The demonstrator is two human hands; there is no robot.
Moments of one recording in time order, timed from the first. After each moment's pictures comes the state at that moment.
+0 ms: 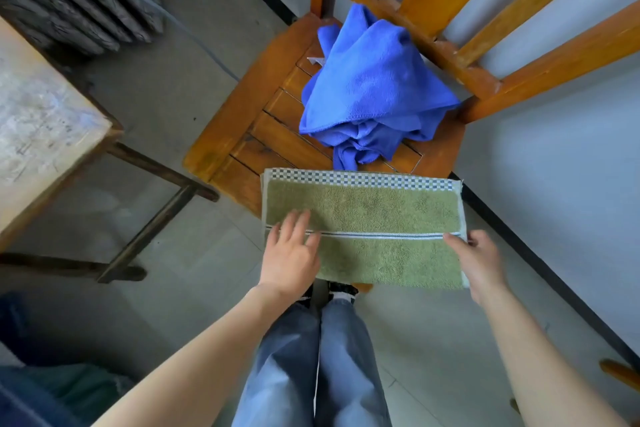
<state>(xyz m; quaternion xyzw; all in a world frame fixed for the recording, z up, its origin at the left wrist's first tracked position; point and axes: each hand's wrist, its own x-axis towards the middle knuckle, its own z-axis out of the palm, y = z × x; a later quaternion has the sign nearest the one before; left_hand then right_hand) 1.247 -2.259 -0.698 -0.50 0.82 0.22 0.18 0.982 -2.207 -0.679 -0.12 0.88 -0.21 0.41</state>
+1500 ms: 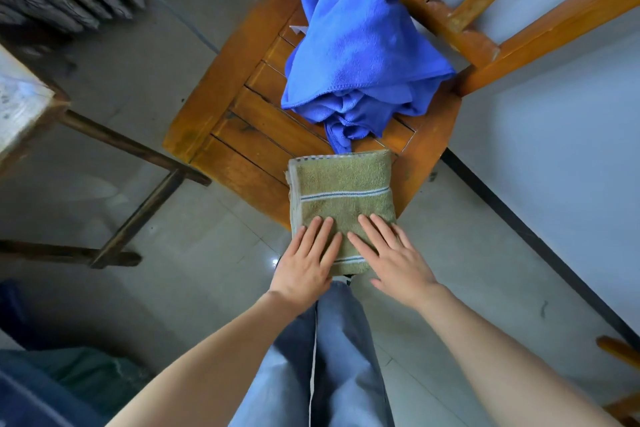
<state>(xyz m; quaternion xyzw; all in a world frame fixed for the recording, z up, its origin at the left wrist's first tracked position) 1.227 -2.202 -0.732 -0.37 0.90 0.18 0.15 1.037 -2.167 -0.727 -0.80 0.56 0.13 0.18</state>
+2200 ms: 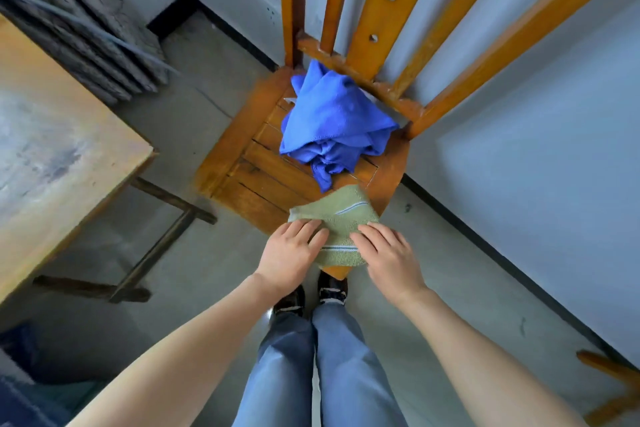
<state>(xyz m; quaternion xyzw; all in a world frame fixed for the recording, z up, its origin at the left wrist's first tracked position) 1.236 -2.251 -0.630 -0.34 0.93 0.14 -0.08 1.050 -2.183 -0.617 -0.76 0.63 -0.12 0.02</state>
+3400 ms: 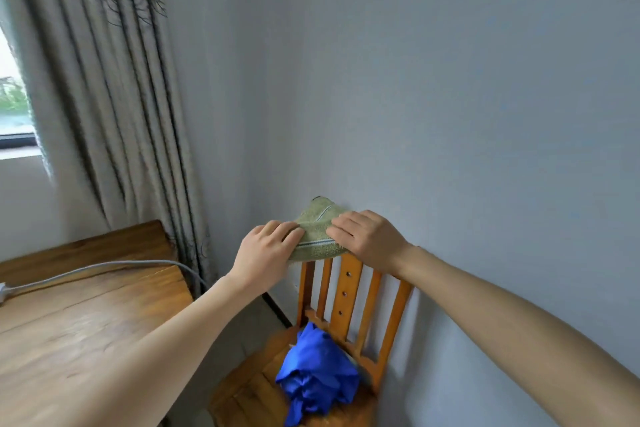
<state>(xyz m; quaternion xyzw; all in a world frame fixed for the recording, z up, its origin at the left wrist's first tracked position) 1.203 -2.297 -0.190 -0.36 0.84 -0.27 -0.30 0.974 -2.309 -0.162 -0.86 0.23 -0.21 -0.40</state>
